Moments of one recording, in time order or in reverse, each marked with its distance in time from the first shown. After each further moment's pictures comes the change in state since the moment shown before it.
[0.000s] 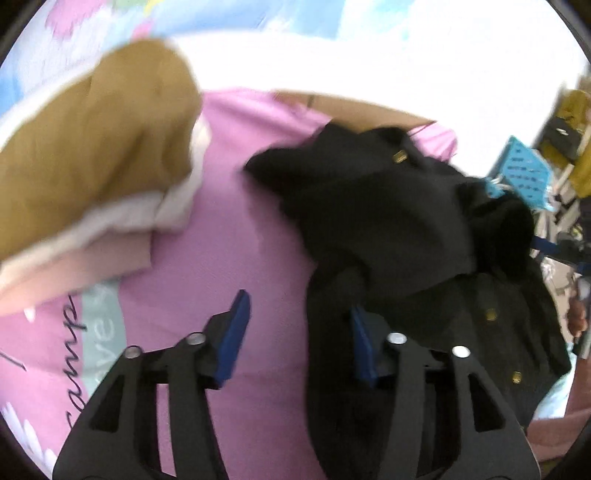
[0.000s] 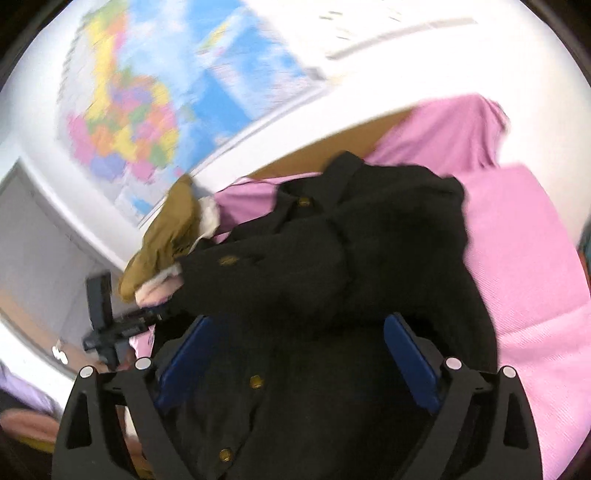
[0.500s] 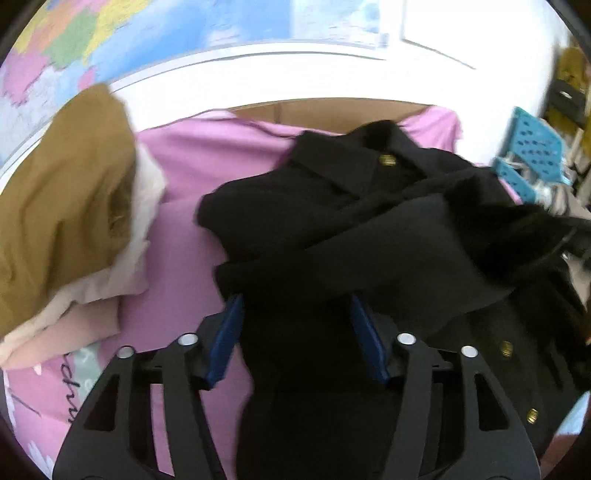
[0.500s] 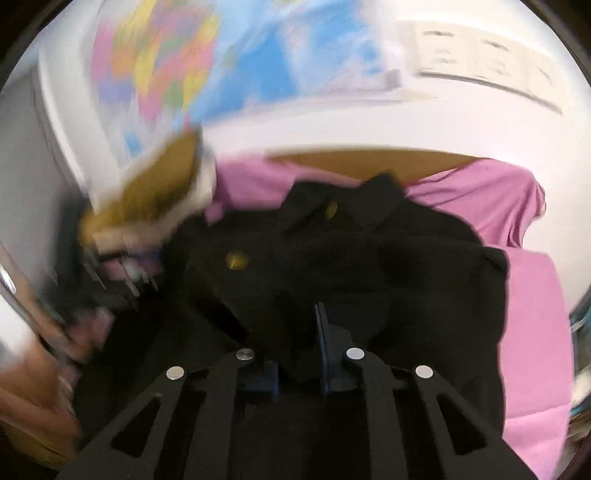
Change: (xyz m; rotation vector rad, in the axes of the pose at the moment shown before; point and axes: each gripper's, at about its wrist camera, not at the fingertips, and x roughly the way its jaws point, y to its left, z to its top) left arm 0.046 -0.036 0.034 0.096 0.012 0.130; right arm 0.057 0.024 0.033 -0.216 -0.010 -0.130
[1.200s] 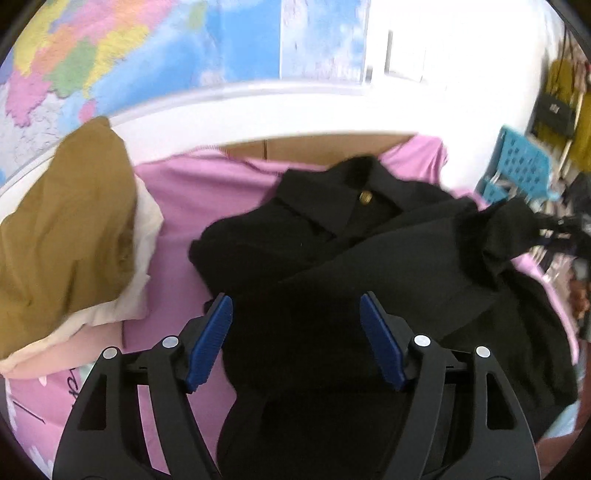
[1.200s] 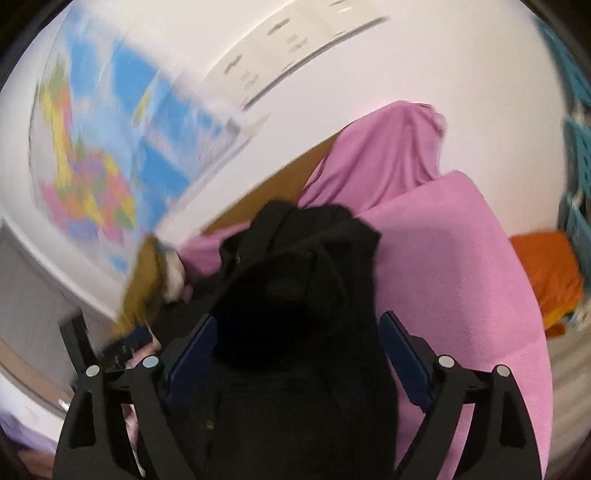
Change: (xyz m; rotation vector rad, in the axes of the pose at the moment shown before) left arm -0.021 -0.018 0.015 0.015 -0.052 -0.028; right arm -0.041 -0.129 -0.014 0.389 -0.045 0.053
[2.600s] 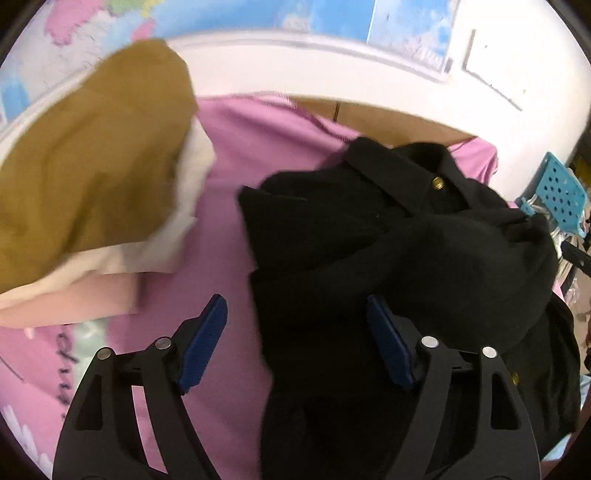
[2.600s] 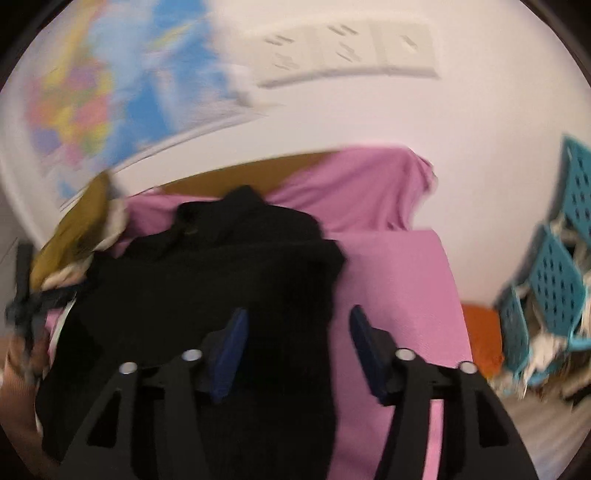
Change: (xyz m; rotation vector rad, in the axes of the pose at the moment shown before) left arm 0.012 0.051 -0.019 -0.184 0.046 0.037; right arm -0.002 0.042 -0.009 -0.351 -0.011 -0.273
